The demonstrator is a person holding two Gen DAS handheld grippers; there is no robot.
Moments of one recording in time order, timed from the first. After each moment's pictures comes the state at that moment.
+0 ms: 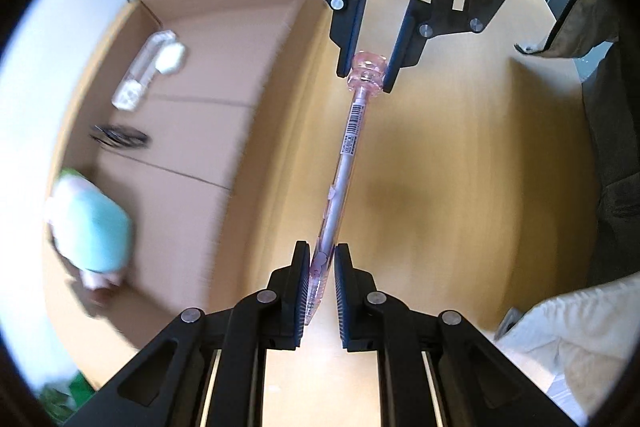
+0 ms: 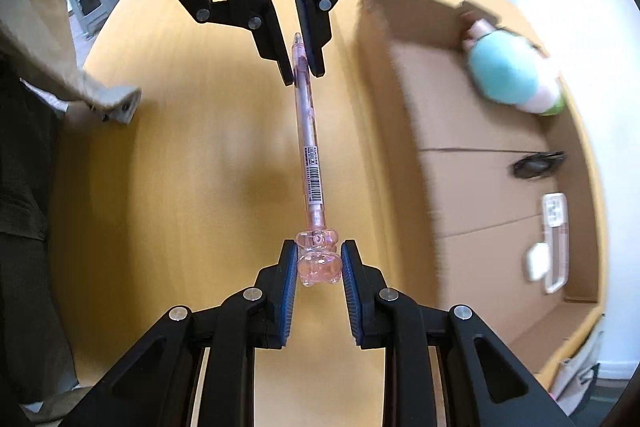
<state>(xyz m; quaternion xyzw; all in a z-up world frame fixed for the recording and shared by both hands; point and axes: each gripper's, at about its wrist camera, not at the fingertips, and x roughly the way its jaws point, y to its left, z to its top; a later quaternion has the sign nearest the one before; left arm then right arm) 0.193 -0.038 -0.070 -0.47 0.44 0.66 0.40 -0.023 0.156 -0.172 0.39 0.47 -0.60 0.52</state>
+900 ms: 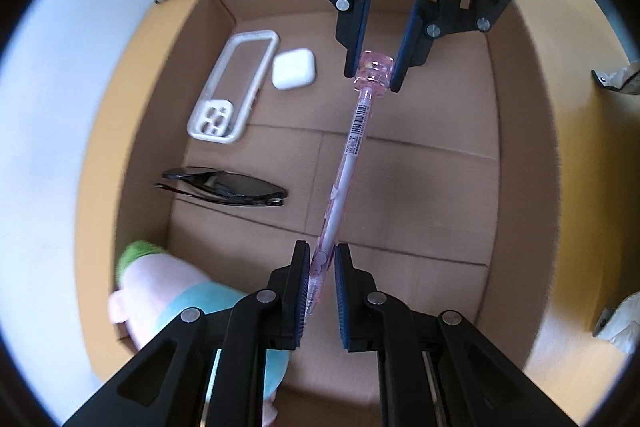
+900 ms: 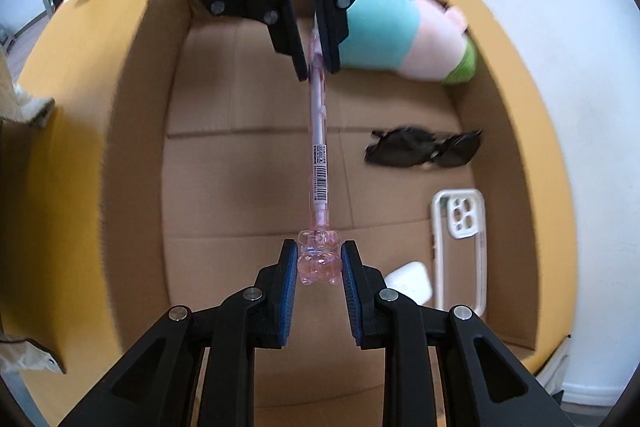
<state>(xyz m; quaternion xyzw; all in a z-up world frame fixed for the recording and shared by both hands) -0.160 0.006 -0.156 -0.46 0.46 0.65 0.40 -0.222 0.140 -0.183 0.38 0.49 -0.61 0.50</state>
